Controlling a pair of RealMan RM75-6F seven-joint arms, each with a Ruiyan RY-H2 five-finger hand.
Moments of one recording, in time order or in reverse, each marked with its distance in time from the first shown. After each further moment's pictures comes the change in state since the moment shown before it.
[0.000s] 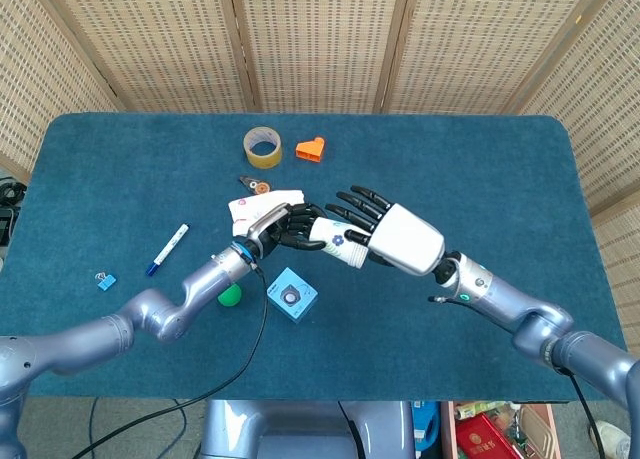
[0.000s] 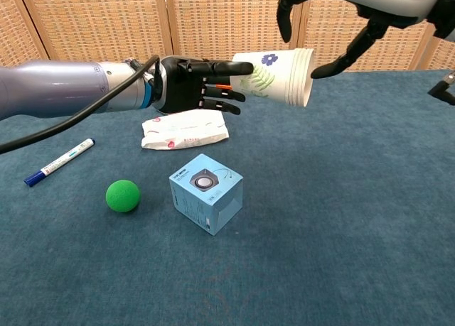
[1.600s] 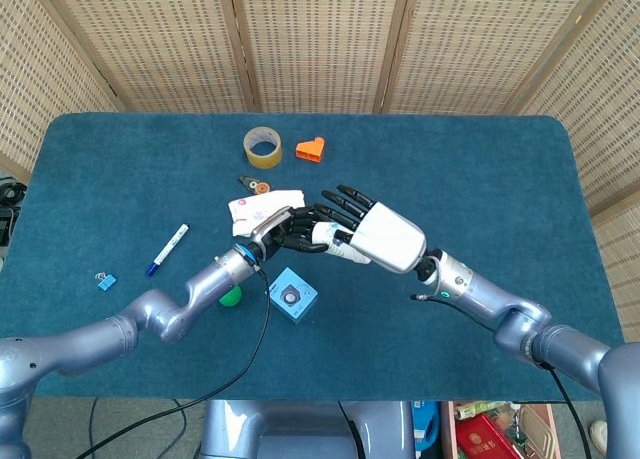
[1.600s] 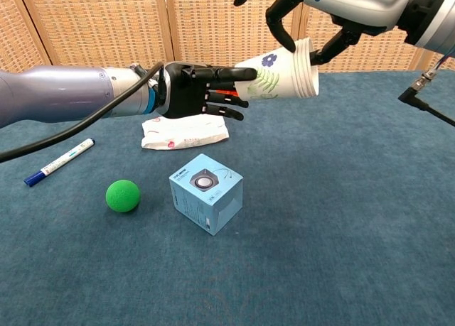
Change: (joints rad) left arm 0.006 -0.022 -0.014 0.022 0.031 -0.027 -0.017; right arm 0.066 -0.045 -0.059 0.017 0.089 0.006 -0.102
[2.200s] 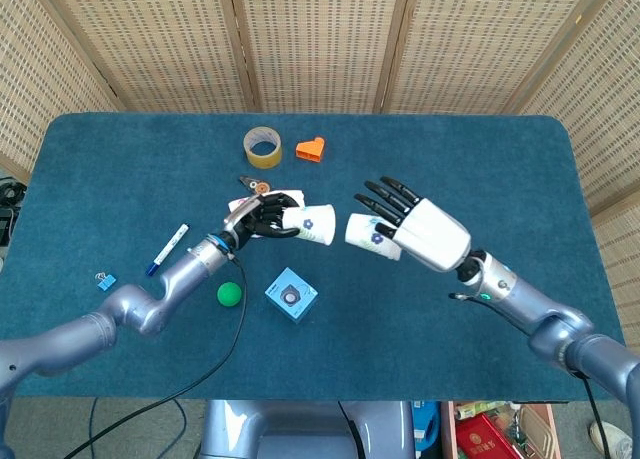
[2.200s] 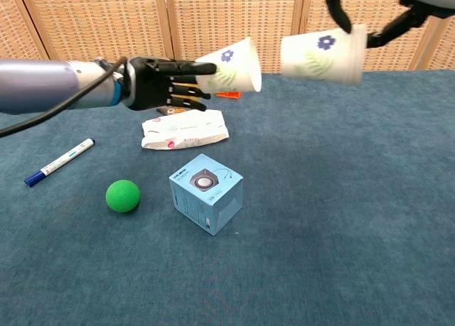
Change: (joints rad) left arm 0.054 0.076 0.024 0.042 0.020 0.016 -0.036; right arm -0.101 0.080 -0.047 0.068 0.000 0.140 0.016
